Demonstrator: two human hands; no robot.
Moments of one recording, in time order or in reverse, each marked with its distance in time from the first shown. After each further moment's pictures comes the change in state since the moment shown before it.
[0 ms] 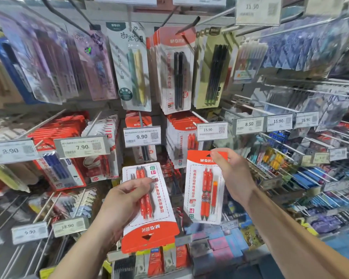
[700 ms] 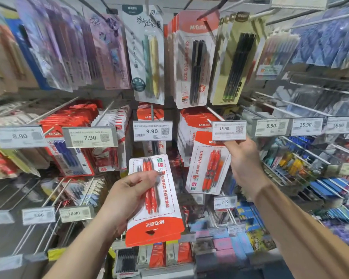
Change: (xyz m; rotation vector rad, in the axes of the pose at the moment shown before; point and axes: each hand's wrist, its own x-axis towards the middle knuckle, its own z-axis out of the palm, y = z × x) left_hand 0.005 0.001 0.002 -0.097 0.001 -0.008; right_hand 0.045 -0.009 0.019 0.219 -0.015 -0.069
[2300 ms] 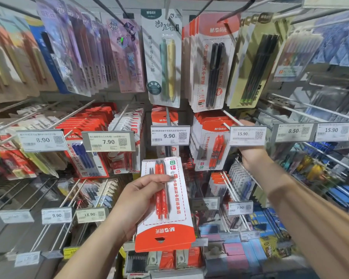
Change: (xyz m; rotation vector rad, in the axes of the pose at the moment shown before) left_hand 0.004 0.005 -0.014 0.033 -0.038 -0.002; right_hand 0.066 0.025 0.013 -0.017 0.002 0.082
